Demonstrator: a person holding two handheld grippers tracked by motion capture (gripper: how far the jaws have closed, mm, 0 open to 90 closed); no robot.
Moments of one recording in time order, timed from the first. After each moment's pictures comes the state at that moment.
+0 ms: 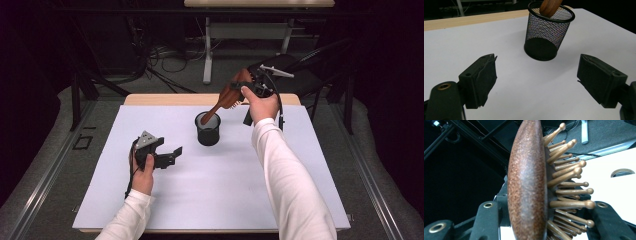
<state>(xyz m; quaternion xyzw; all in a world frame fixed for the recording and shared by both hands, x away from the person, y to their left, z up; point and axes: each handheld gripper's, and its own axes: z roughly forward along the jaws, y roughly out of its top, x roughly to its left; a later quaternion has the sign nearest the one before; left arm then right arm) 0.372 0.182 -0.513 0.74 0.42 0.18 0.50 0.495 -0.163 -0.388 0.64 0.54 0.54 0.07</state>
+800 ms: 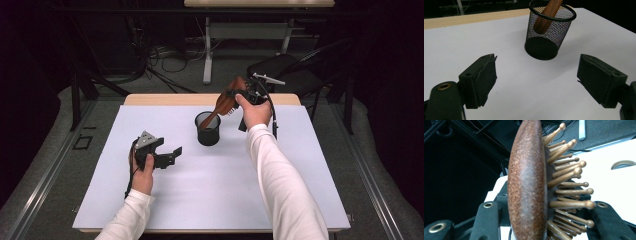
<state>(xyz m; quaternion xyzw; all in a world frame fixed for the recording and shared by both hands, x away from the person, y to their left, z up) 0.373 0.183 -0.515 0.74 0.43 0.18 0.50 0.500 -0.151 -0.417 0.64 0.55 0.52 0.07</state>
